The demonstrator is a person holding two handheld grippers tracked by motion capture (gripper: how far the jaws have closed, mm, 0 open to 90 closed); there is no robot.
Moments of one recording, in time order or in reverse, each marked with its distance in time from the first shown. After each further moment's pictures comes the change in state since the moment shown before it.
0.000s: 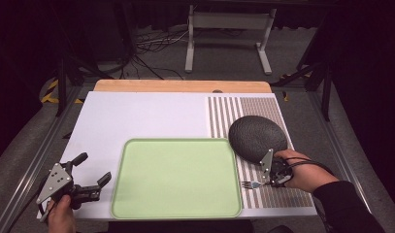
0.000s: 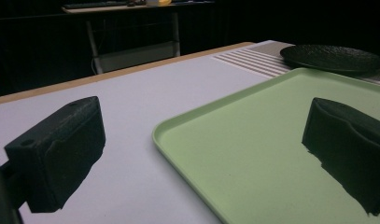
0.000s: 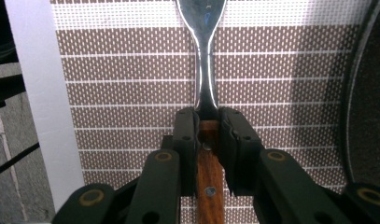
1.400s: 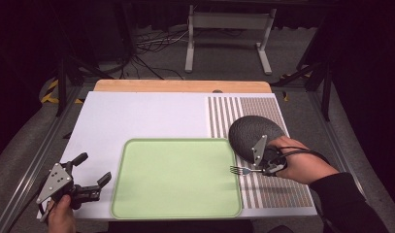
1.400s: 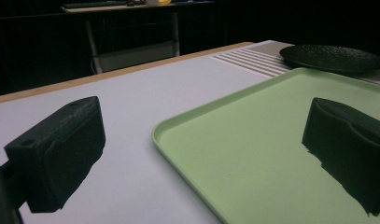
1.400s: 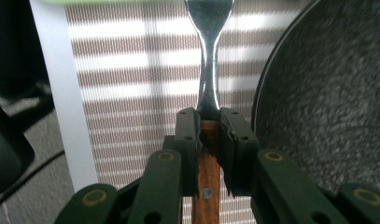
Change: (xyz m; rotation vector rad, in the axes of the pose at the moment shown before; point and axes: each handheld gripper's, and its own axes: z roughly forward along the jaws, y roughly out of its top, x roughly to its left) left arm 0.000 0.000 0.000 0.003 -0.002 -0.002; right arm -0.004 0.040 -0.057 -0.054 -0.082 0.057
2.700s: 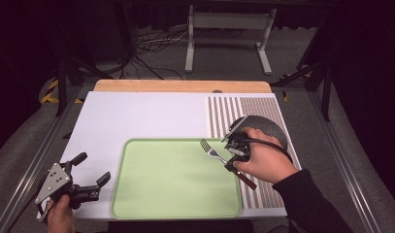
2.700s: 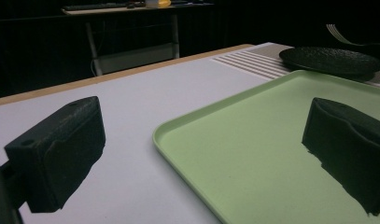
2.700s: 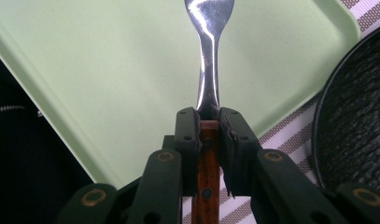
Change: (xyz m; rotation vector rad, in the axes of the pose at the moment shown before) left arm 0.001 0.001 -0.002 -0.005 -0.004 0.001; right arm 0.004 0.083 -0.013 -0.218 0.061 0.648
